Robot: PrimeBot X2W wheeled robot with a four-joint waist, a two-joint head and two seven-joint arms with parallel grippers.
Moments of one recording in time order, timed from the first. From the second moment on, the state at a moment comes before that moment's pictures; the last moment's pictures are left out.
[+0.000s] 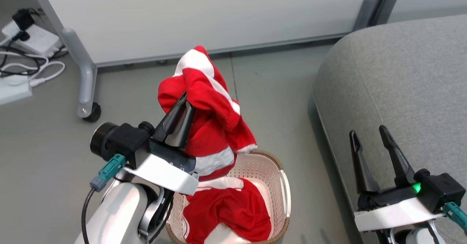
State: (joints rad) left arm -0.35 0.20 -0.45 0.04 -0.40 0.01 -0.17; right arm -0.06 -0.05 0.10 0.03 0.22 0.13 -0.25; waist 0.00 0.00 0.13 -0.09
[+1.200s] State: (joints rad) left arm -0.29 0.22 -0.47 0.02 -0.41 0.05 -0.15; right arm 0.00 -0.05 0.11 0.00 0.23 0.13 -0.22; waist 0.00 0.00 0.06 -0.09
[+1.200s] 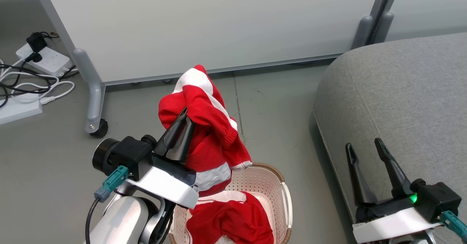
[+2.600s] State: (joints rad) left arm -0.34 0.18 -0.57 0.03 -0.42 0.02 -0.18; right arm -0.50 -0.04 0.85 0.46 0.57 0.13 -0.26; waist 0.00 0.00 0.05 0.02
